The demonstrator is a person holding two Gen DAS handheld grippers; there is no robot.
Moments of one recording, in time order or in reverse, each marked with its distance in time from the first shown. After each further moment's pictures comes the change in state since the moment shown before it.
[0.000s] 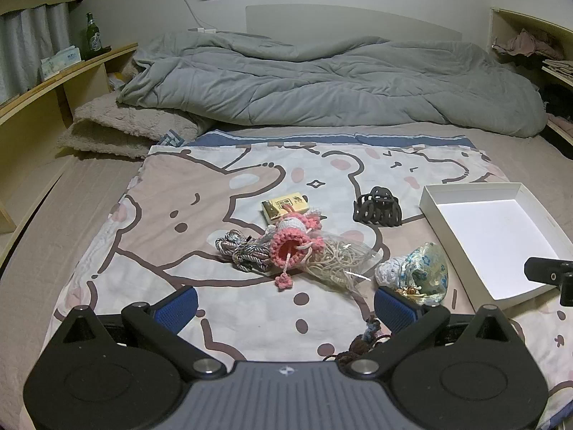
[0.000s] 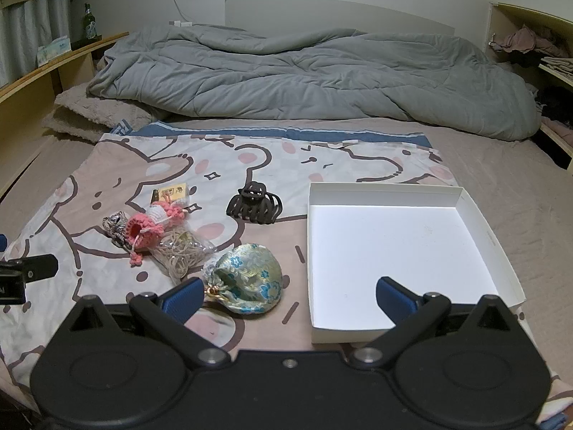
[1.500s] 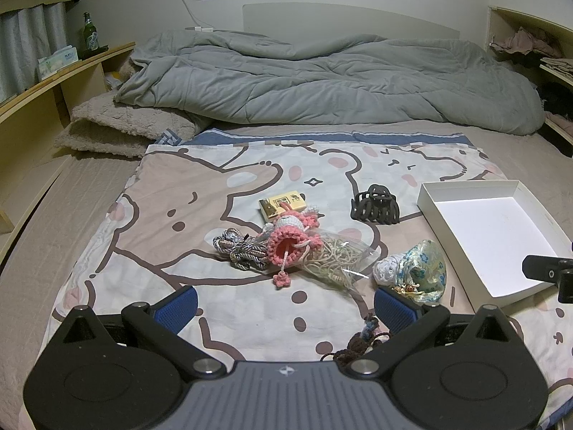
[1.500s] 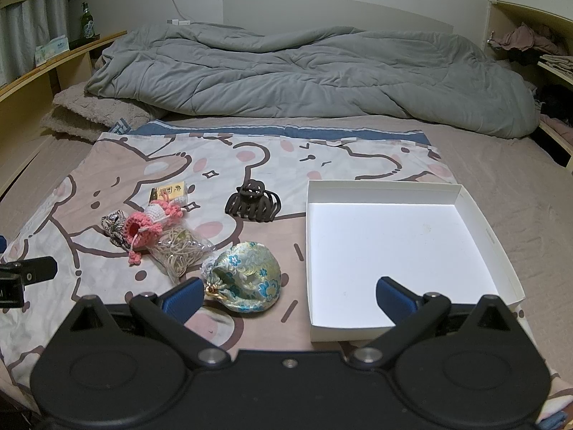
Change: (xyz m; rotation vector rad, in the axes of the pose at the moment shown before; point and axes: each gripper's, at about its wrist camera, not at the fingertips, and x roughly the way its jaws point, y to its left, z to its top) left arm 0.000 -0.006 -0.003 0.003 0.003 -0.009; right arm 0.003 -0.002 -0.003 0.001 0.005 -0.003
